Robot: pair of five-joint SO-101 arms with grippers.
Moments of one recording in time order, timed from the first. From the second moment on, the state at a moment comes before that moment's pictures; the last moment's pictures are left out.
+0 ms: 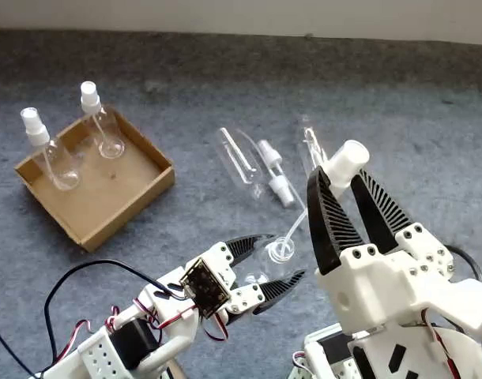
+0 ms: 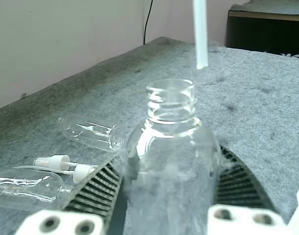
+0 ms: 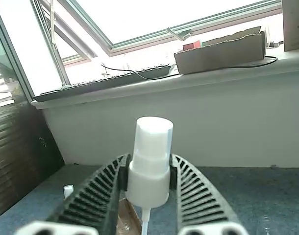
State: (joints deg) left arm 49.4 -102.9 96.0 24.0 2.9; right arm -23.6 -76.6 15.3 65.5 -14.5
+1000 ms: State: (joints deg) left arm 47.3 -102.9 96.0 24.0 2.9; right arm -19.6 -76.0 29.0 63.6 -15.0
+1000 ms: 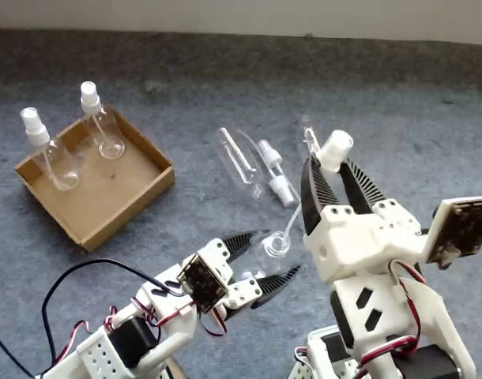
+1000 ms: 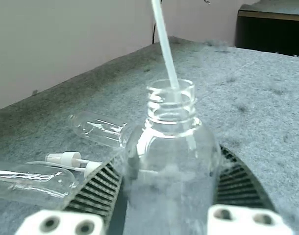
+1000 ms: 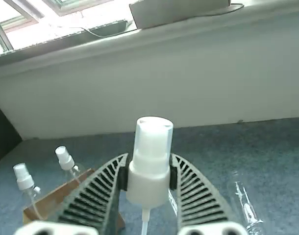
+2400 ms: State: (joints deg) left arm 43.9 -102.9 96.0 24.0 2.9; right arm -33.5 -76.0 29.2 83.0 -10.1
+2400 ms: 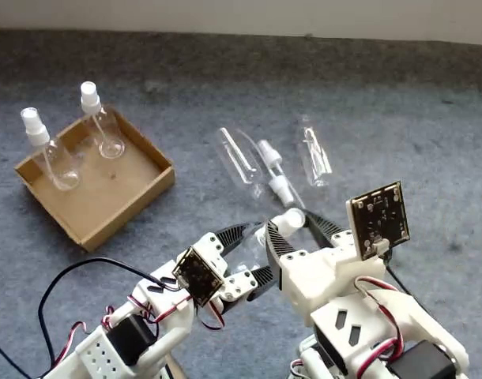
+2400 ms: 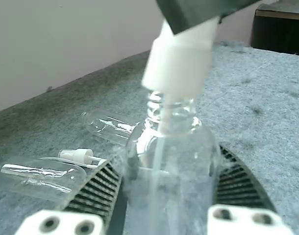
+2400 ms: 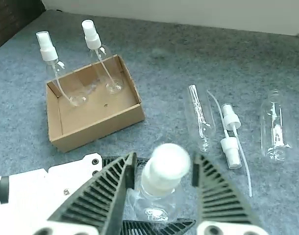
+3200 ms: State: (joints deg) left arm 43.6 -102.9 96.0 24.0 3.1; right arm -45.6 -76.0 29.2 80.8 -9.9
